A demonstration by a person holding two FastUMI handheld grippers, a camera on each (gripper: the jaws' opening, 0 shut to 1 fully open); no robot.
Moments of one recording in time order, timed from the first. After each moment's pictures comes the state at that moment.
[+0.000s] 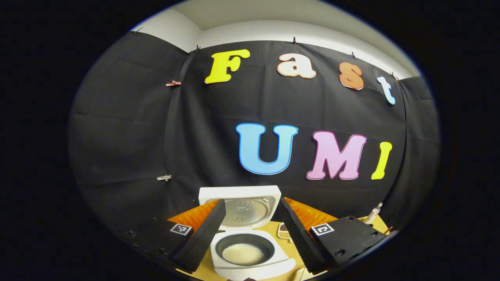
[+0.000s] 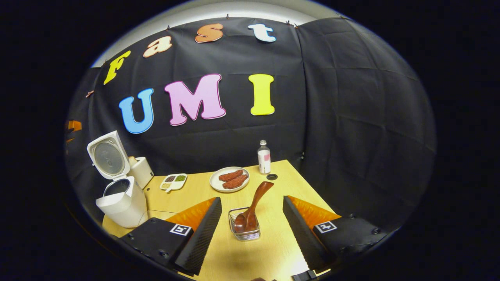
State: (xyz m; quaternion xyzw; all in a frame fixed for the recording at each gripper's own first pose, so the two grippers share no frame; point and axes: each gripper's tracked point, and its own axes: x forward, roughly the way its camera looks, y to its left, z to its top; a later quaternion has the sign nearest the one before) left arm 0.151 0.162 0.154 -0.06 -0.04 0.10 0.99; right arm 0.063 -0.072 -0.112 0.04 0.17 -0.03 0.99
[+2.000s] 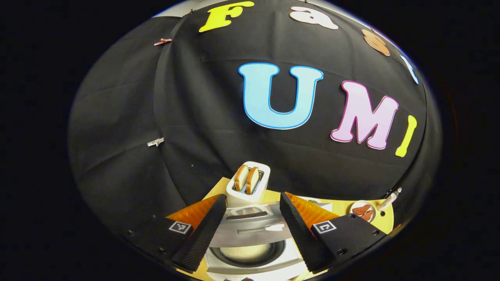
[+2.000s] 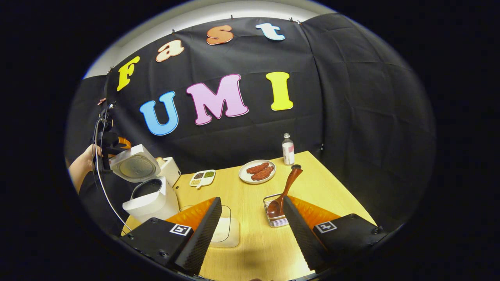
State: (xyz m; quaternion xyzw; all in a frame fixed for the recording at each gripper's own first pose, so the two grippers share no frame) left arm 0.256 0.186 0.040 -0.06 0.16 0.14 0.97; right arm 0.022 -0.014 -0.094 0.08 0.18 0.04 0.98
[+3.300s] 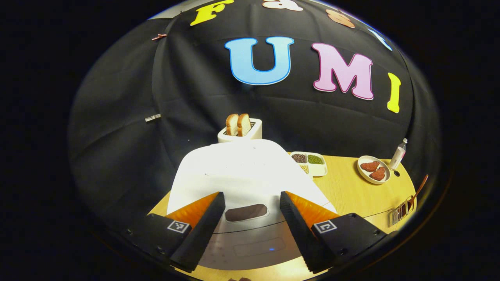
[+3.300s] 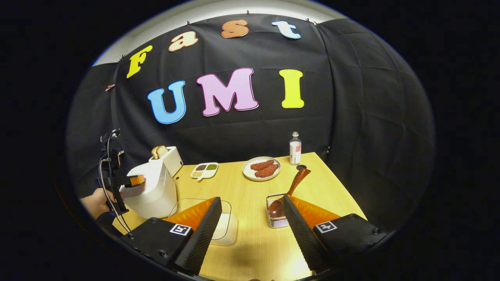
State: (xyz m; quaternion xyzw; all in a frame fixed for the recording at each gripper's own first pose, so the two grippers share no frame) left arm 0.195 0.133 -0.142 -0.02 0.19 0.13 0.97; right arm 0.027 -0.008 -0.114 0.04 0.19 0.06 0.98
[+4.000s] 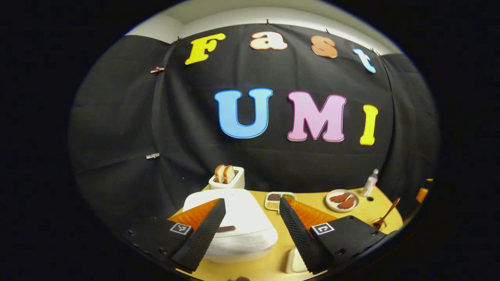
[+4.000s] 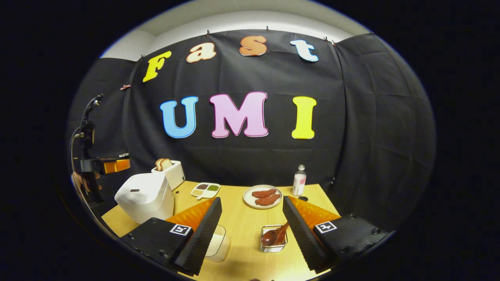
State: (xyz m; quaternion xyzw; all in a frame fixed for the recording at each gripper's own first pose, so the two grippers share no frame) left arm 0.099 0.037 0.018 -0.03 0.02 0.10 0.99; right arm 0.079 -0.010 -0.044 -0.01 0.08 0.11 0.99
